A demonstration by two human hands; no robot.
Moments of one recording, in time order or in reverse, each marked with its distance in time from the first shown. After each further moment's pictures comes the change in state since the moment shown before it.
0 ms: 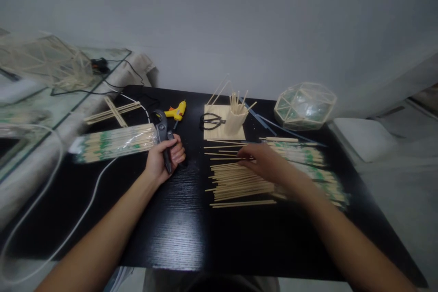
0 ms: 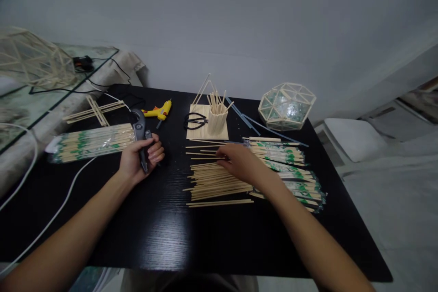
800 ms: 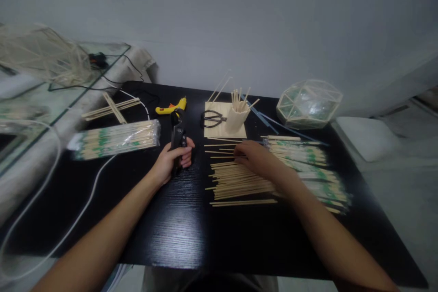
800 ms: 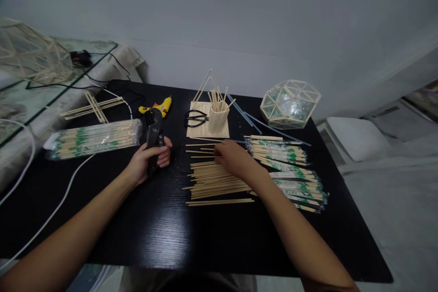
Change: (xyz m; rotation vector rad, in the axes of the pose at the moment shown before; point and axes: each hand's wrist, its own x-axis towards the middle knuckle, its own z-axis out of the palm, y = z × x) left_hand -0.004 -0.016 -0.003 0.330 -0.085 -0.023; right_hand 0.021 -0.003 0.016 -0.085 -0.100 0.063
